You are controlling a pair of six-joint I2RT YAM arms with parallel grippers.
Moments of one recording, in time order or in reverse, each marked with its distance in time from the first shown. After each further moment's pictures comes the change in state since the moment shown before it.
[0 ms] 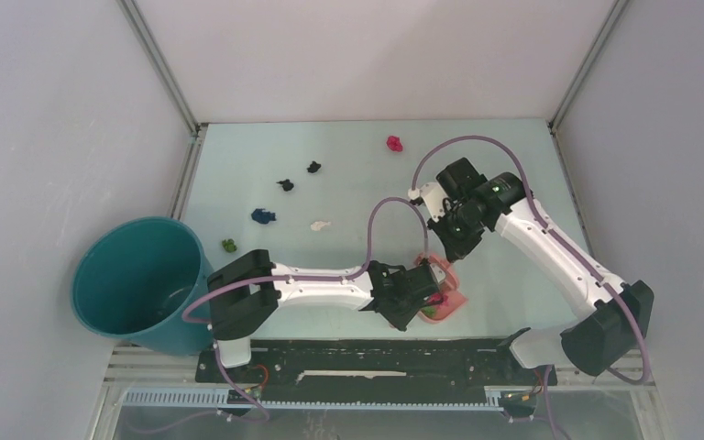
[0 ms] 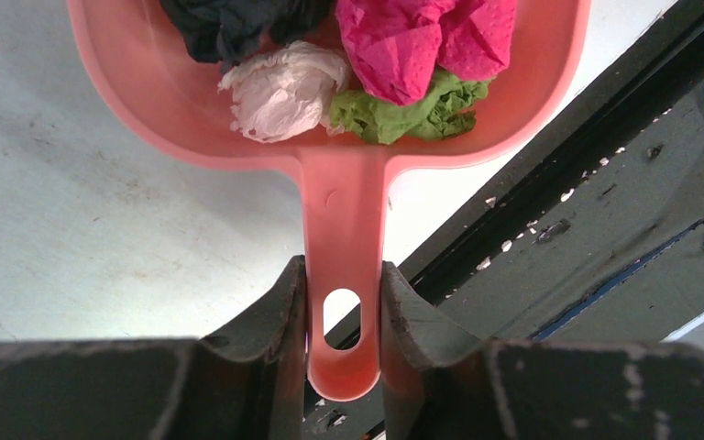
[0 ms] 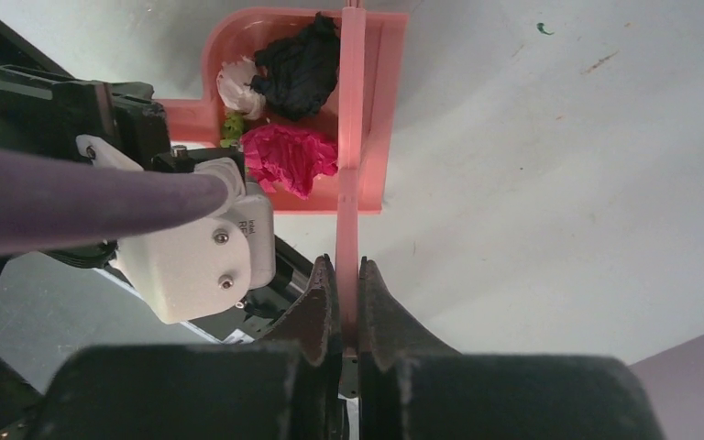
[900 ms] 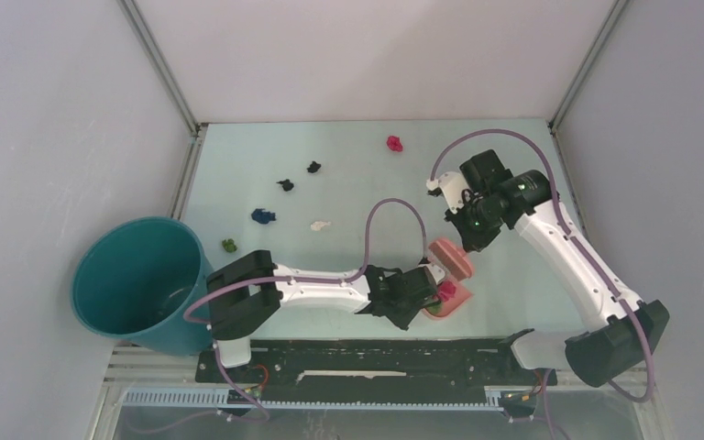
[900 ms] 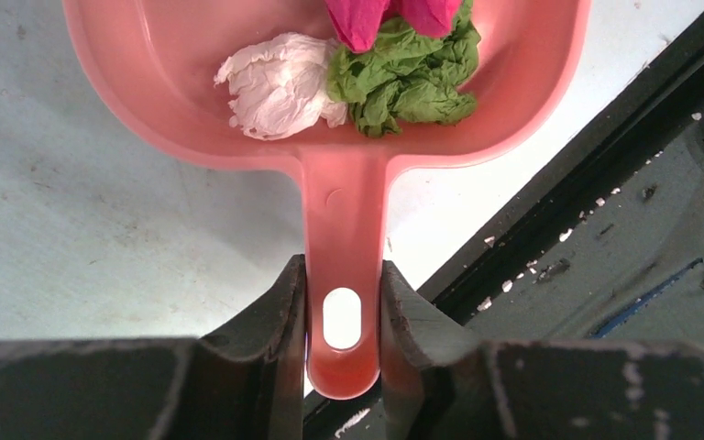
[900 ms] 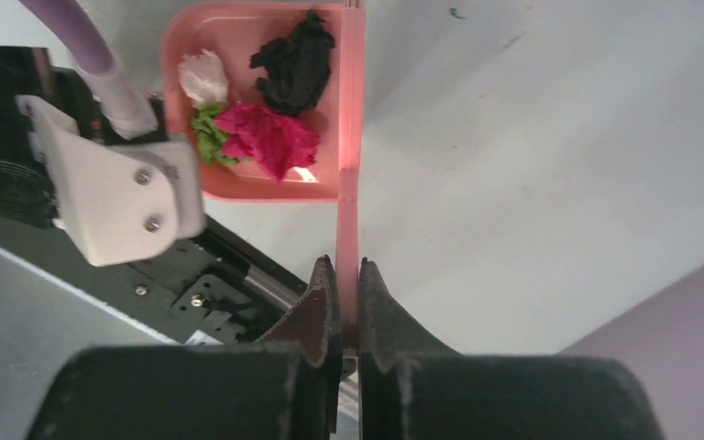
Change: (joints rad) left arm 0.000 -0.002 -0.053 0.122 -0.023 0.000; right arm -0.116 -0.049 0.033 -0.031 0.017 -0.085
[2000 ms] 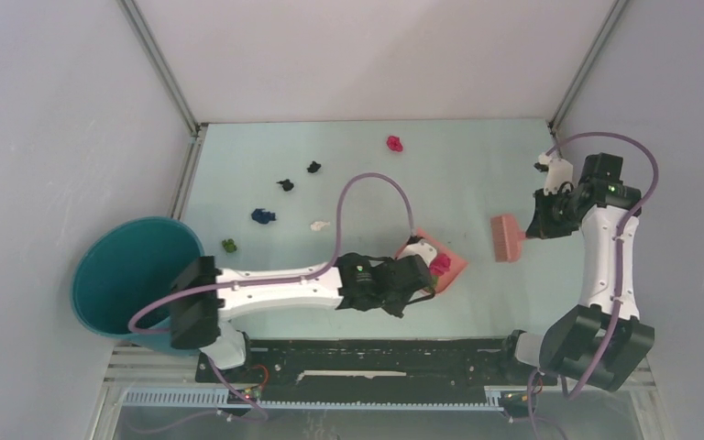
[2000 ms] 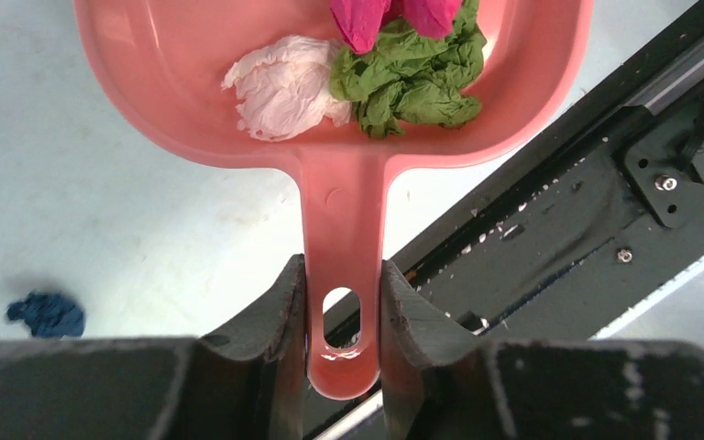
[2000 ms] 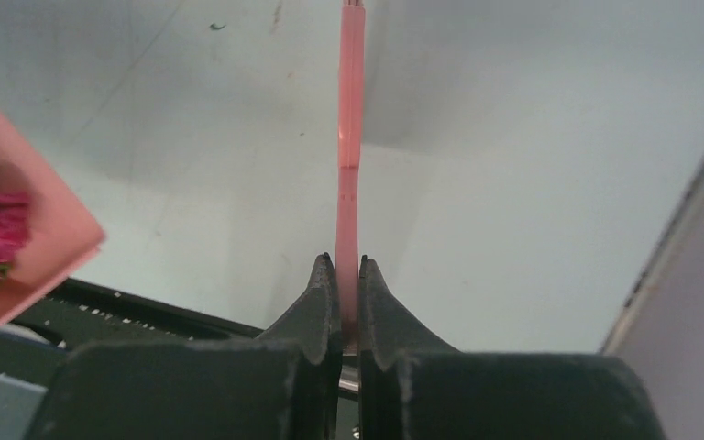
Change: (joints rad) left arm -0.034 -0.177 0.092 -0.201 -0.175 -0.071; right arm -0.794 -0.044 -0.108 0.171 -0.261 -0.142
